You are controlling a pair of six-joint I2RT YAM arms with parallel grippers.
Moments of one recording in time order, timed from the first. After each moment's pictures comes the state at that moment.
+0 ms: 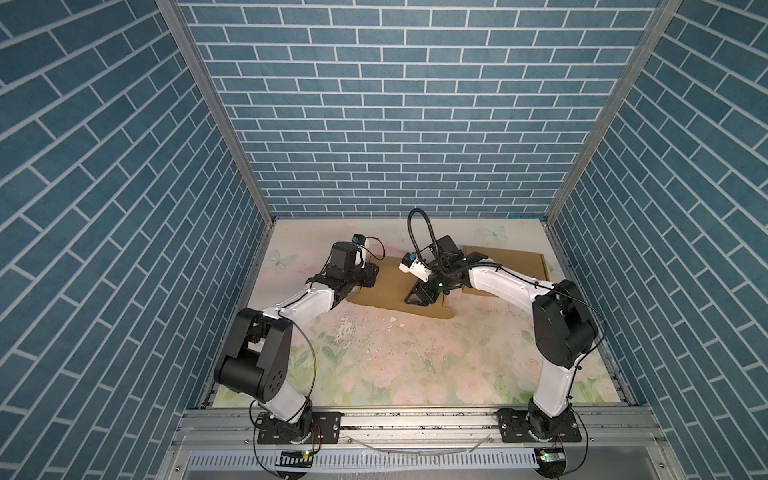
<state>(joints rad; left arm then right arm) -0.34 1.60 0.94 0.01 0.19 -0.21 0.63 1.85 1.38 -0.53 -0.56 -0.20</state>
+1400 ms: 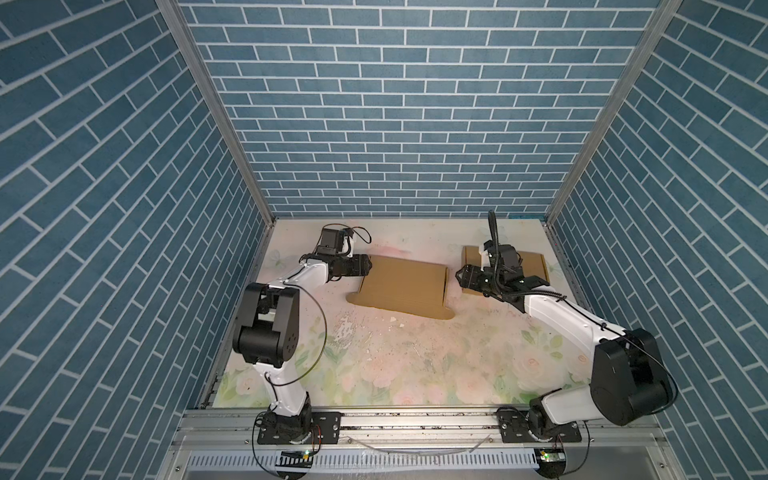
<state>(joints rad) -0.17 1.84 1.22 -0.28 0.34 -0.18 0.41 1.45 0.93 -0.24 -0.19 0.57</state>
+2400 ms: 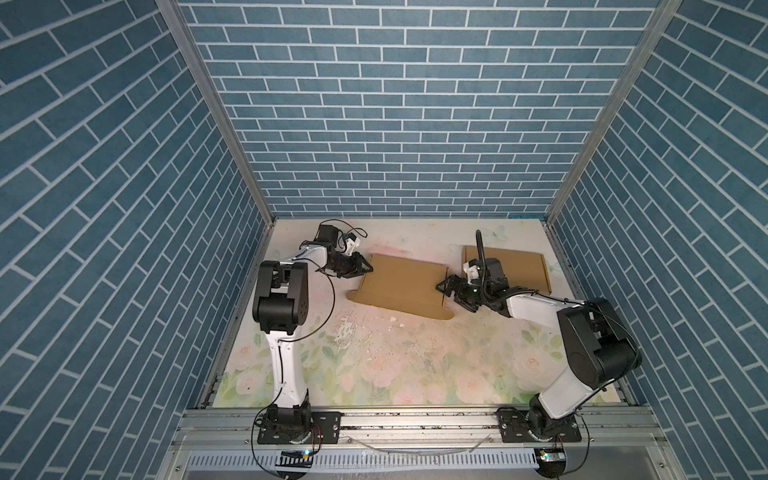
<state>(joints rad) -0.07 2.14 1.50 -0.53 0.74 -0.16 0.41 1.66 0.82 0.05 -0.47 0.80</state>
